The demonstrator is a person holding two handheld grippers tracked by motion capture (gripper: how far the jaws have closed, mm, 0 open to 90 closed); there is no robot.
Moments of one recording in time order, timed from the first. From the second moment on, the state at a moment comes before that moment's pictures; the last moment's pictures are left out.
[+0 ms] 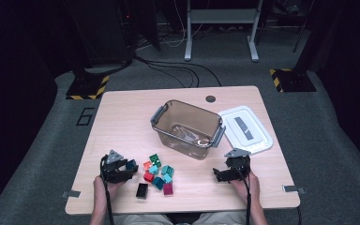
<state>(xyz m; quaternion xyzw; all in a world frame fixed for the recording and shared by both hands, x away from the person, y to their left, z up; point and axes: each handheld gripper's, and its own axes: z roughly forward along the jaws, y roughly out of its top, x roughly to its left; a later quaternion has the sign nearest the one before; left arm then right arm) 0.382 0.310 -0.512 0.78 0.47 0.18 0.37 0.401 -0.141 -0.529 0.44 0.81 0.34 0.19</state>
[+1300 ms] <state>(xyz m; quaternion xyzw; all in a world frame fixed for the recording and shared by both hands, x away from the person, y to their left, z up) 0.396 0.300 -0.460 0.79 0.44 0.19 0.39 0.401 -0.140 -0.529 0.44 0.81 0.34 0.18</state>
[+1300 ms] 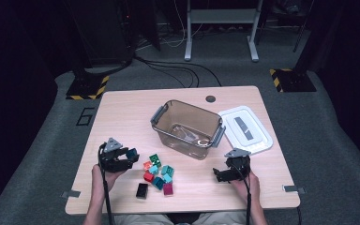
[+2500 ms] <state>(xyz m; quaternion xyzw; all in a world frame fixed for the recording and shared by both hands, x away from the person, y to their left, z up) 0.422 0.282 -0.388 0.80 0.40 0.20 0.39 0.401 -0.140 -0.529 0.44 0.81 0.34 0.18</state>
